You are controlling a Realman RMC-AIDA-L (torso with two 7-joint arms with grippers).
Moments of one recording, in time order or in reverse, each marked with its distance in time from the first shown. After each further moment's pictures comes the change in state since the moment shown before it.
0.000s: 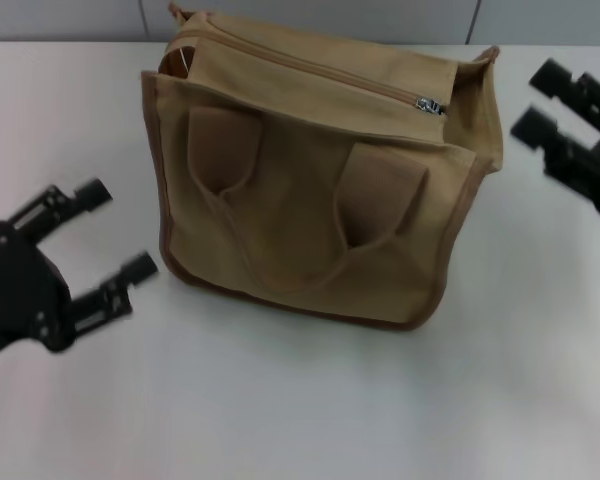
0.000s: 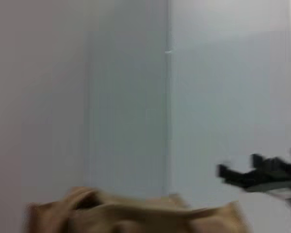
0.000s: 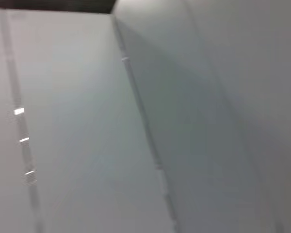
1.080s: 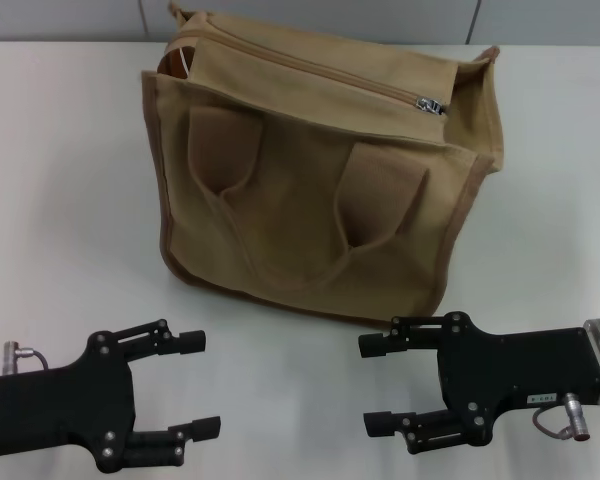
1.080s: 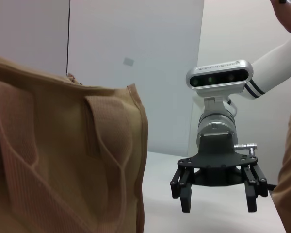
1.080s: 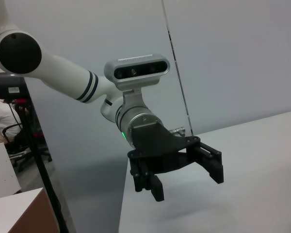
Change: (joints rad) left arm -0.106 0.015 -0.062 0.004 0.507 0.048 -0.093; right arm 0.082 0.009 -0.385 -0.026 -0.332 0.172 -0.035
